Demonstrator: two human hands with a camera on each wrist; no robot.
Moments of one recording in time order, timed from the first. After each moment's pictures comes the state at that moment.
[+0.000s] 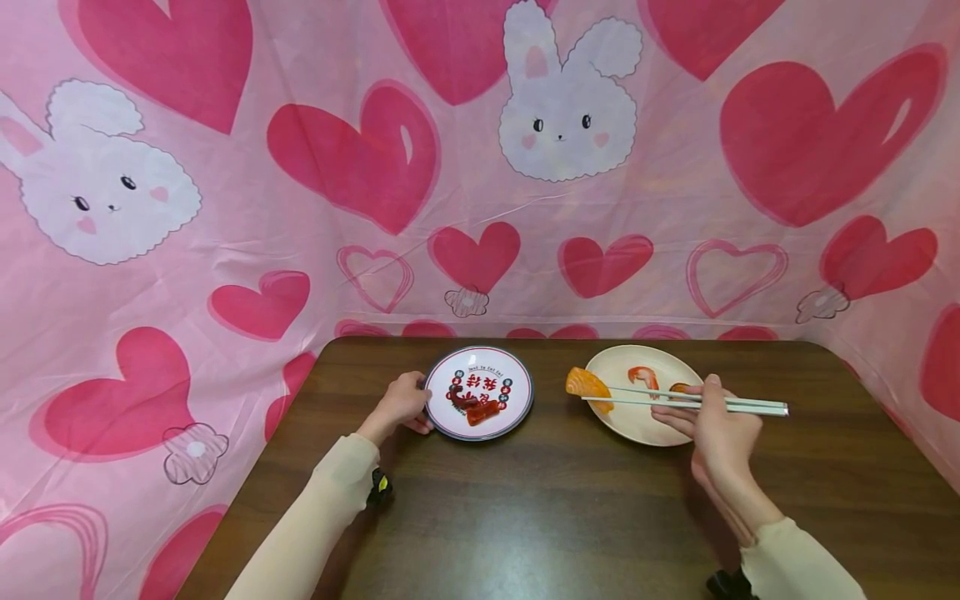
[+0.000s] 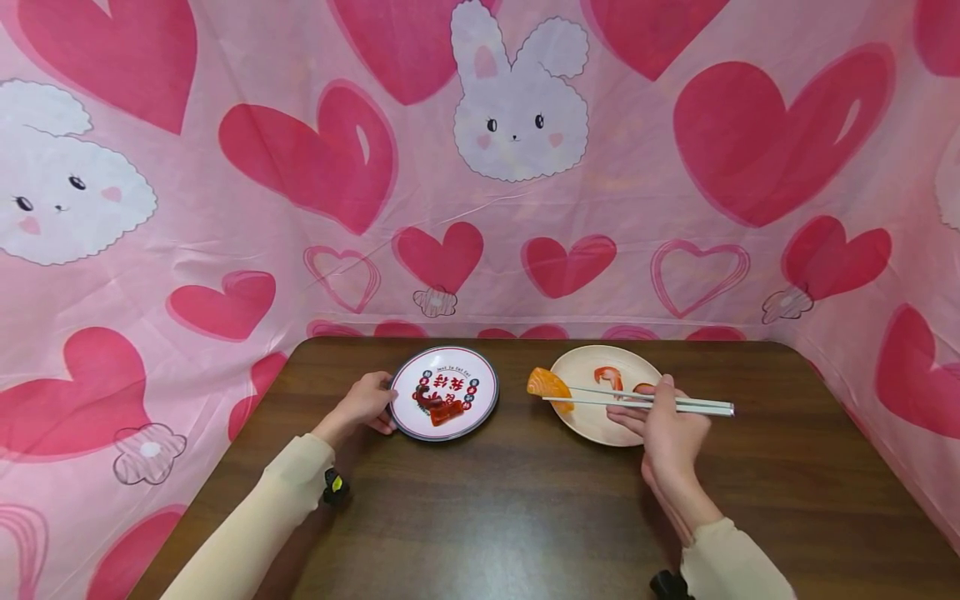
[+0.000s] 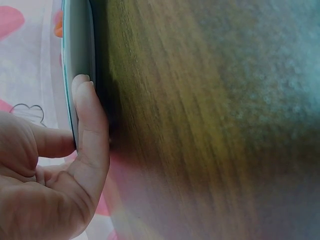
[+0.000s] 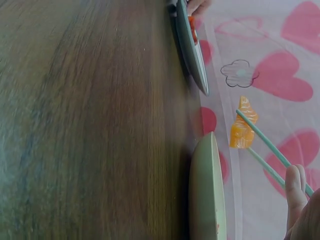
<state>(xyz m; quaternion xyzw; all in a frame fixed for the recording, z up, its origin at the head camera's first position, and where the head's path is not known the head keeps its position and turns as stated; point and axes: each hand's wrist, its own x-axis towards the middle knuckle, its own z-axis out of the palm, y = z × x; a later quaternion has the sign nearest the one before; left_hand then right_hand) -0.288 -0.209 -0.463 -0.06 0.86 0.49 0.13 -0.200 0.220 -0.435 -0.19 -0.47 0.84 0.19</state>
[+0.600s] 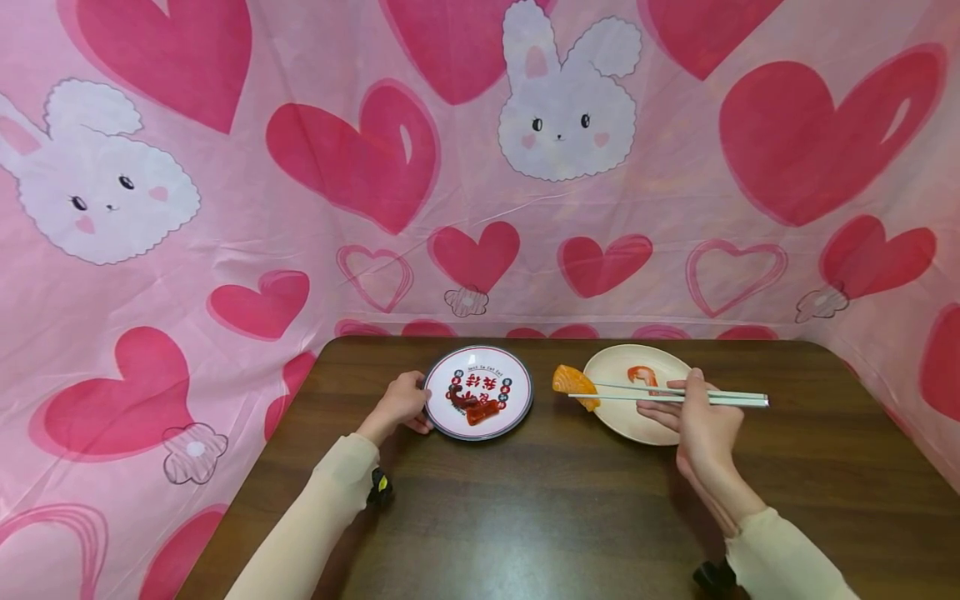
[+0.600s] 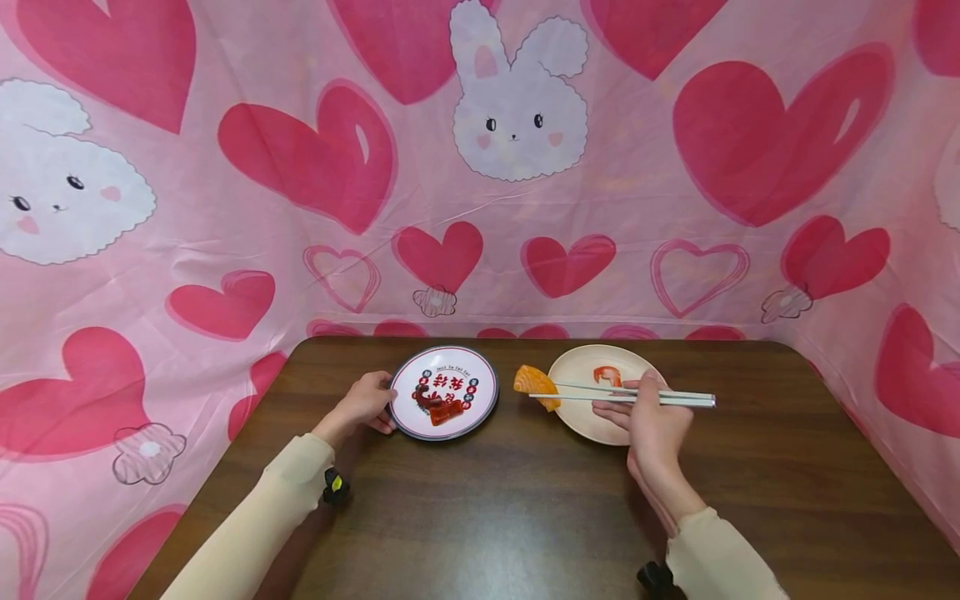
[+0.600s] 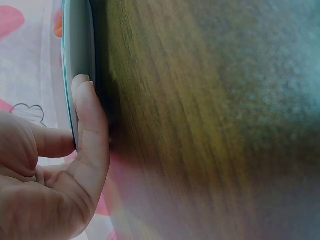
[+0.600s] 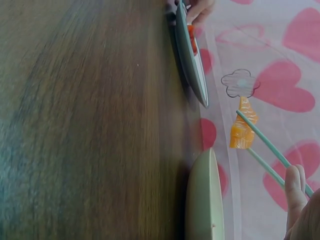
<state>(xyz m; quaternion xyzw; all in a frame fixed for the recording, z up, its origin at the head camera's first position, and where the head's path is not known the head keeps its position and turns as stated) -0.289 -0.209 -0.465 -0.05 0.86 0.50 0.13 -0.204 0.206 -0.433 -0.18 -0.50 0.83 0.17</state>
